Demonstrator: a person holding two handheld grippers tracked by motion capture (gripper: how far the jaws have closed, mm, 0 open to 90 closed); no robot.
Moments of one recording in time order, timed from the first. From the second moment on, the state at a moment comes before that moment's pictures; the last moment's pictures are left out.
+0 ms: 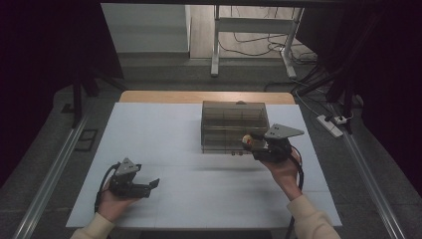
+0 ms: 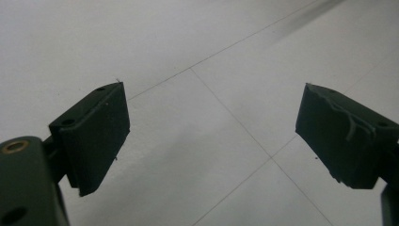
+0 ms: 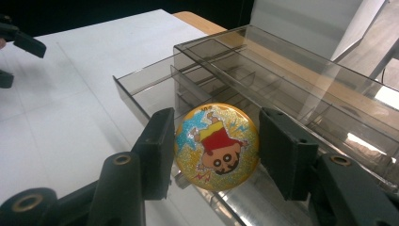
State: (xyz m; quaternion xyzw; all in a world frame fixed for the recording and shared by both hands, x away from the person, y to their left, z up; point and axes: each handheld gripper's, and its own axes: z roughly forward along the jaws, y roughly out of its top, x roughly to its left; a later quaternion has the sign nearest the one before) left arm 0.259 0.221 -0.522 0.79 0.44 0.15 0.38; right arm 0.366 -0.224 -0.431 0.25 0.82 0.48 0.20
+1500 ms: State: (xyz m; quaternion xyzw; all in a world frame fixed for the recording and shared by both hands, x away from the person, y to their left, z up) left arm 0.258 0.223 -0.522 0.79 0.44 0.16 0.38; right arm 0.402 -0.184 -0.437 0.25 0.84 0.45 0.17
